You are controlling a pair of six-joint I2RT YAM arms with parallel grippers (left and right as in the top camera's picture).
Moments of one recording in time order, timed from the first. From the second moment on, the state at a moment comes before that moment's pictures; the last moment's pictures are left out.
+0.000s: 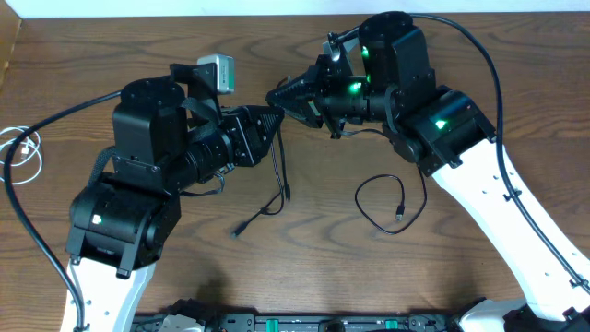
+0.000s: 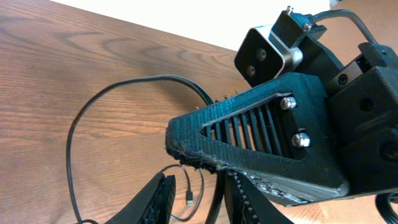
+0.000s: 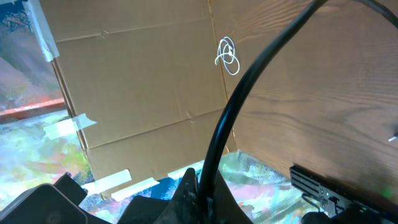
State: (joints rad) left arm -0.30 1.12 1.45 -0.85 0.42 -0.53; right arm 0.60 1.58 1.69 -0.58 -0.66 1.38
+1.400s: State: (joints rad) left arm -0.30 1.13 1.45 -0.89 0.47 -0.41; right arm 0.60 1.58 1.69 -0.55 -0.65 1.44
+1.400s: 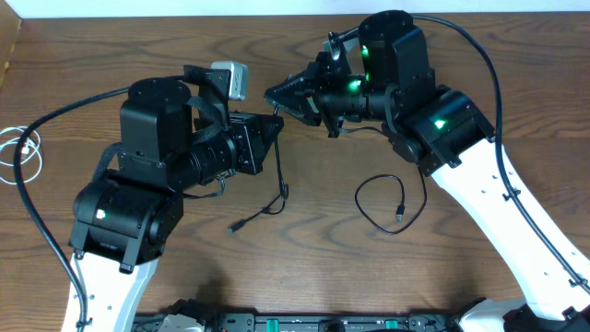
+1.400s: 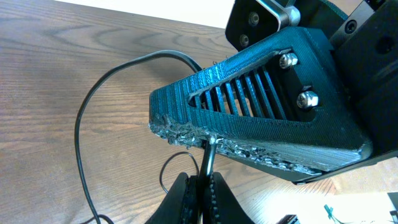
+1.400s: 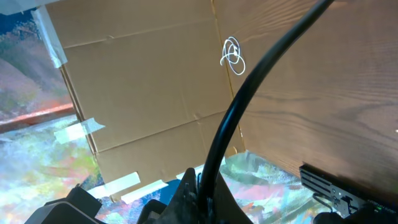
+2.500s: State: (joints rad) left arm -0.31 1.14 1.45 -0.76 0.30 -0.42; right arm 0.53 1.58 1.70 -0.89 -0.23 1.10
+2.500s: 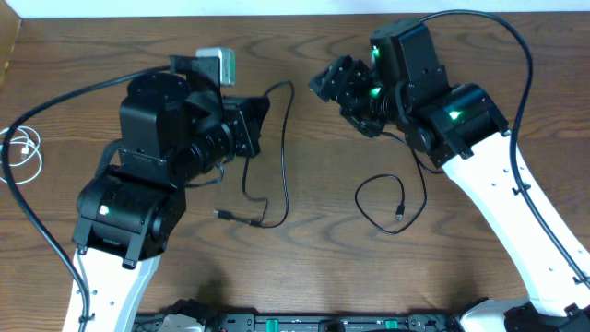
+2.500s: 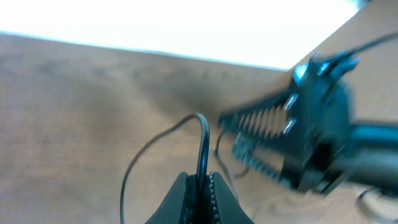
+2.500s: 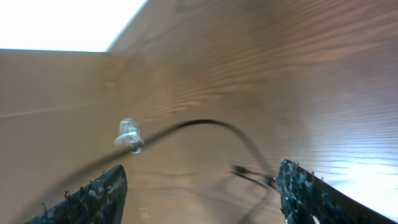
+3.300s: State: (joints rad) left arm -0.16 1.46 1.52 -0.08 0.02 -0.43; right arm 0.53 1.58 1.70 -1.22 -0.02 0.94
